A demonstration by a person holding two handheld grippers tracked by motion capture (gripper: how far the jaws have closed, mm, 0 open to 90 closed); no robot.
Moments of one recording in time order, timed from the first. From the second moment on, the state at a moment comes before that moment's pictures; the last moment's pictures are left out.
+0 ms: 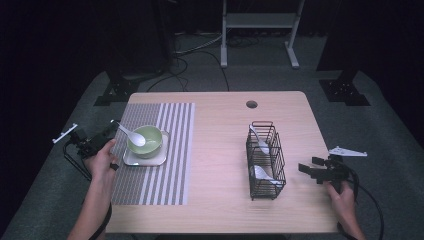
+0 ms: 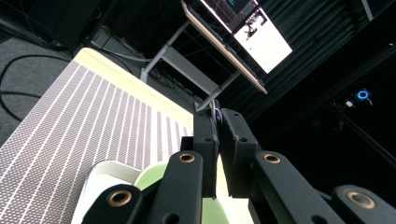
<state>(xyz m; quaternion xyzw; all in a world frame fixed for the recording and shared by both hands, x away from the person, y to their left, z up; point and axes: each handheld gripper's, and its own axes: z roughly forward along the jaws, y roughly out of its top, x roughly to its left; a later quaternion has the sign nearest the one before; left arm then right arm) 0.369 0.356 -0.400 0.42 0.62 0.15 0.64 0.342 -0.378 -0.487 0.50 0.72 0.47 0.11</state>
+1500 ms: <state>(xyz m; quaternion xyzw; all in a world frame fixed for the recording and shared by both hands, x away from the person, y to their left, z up) 0.371 0.365 -0.447 0.42 0.66 0.14 0.61 0.341 -0.377 -0.486 0.50 0.72 0.47 0.11</state>
